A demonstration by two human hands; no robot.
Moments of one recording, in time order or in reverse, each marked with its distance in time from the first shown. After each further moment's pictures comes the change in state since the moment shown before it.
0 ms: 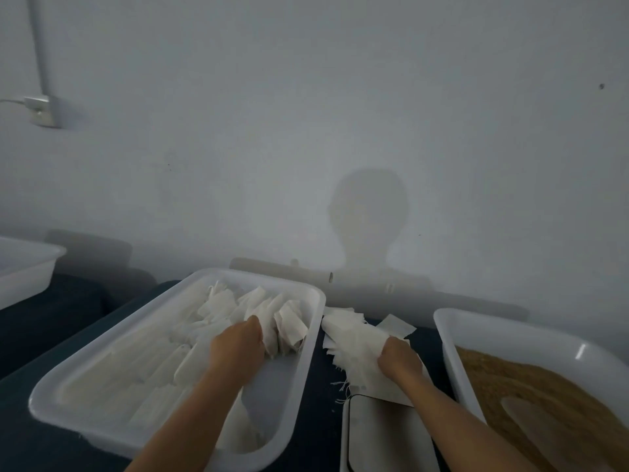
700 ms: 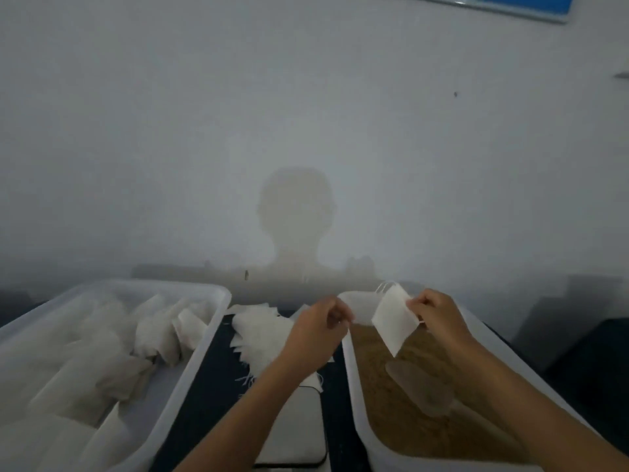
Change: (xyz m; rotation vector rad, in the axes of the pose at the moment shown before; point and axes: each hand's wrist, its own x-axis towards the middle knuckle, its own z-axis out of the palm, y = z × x) left_hand -0.059 0.239 0.005 -0.853 -0.232 0.492; right_hand -0.069 0.162 -0.161 0.698 0.376 -0.016
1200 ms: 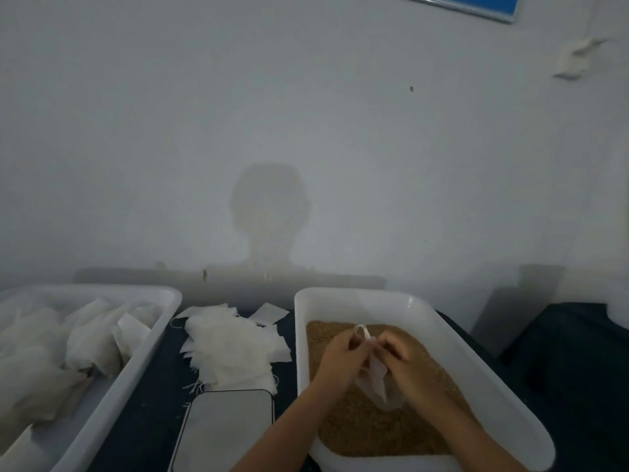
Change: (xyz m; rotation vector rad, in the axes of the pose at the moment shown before) left_hand 0.018 0.007 0.129 -0.421 -0.162 -0.225; right_hand -0.051 0.064 -0.009 0.035 -0.173 -0.117
